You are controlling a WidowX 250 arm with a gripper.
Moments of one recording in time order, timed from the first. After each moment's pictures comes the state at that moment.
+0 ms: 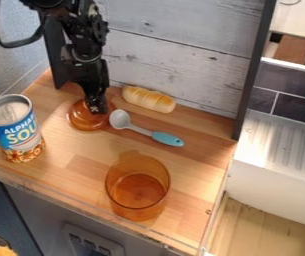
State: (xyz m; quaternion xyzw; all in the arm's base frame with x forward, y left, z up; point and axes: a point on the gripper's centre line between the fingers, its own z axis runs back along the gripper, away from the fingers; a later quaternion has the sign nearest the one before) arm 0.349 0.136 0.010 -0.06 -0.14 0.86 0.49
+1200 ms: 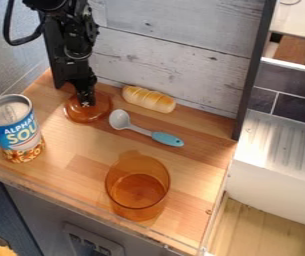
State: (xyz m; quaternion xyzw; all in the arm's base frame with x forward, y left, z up) arm 0.357 0.168 -0.011 -0.03 -0.12 0.89 0.44
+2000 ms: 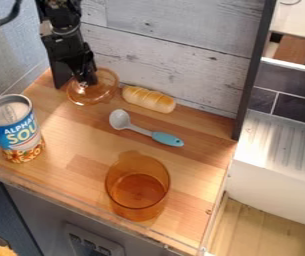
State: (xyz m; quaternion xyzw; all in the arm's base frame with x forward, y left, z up) arm 0.341 0.145 0.053 -0.13 -0.11 0.88 0.44
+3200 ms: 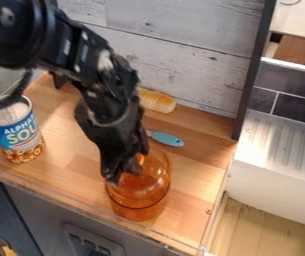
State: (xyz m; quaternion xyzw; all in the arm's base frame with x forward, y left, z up) arm 0.237 -0.004 0.040 -0.13 -0.10 0.75 0.64
